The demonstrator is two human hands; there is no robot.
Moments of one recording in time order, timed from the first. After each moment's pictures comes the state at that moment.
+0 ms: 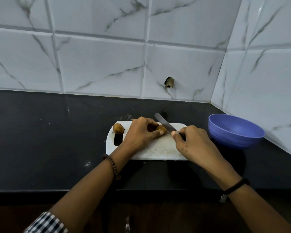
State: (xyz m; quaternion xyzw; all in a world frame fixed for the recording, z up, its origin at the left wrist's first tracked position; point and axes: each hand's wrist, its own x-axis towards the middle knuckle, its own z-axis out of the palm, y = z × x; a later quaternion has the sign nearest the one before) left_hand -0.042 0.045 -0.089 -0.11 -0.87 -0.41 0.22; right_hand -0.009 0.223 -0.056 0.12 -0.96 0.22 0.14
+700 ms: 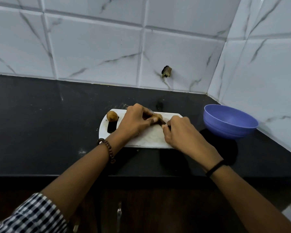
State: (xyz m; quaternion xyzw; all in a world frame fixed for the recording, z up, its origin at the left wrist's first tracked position) left_hand -0.044 0.045 -0.087 -0.13 -0.87 -0.40 0.24; right_hand -0.006 0.210 -0.053 0.14 -0.98 0.15 0.08
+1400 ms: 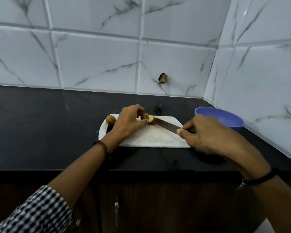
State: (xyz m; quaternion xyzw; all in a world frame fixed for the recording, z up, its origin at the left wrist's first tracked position) left_hand -0.038 0.044 -0.082 -0.08 -0.90 -0.32 0.28; right_hand 0.059 0.275 0.003 0.15 -0.98 0.15 0.02
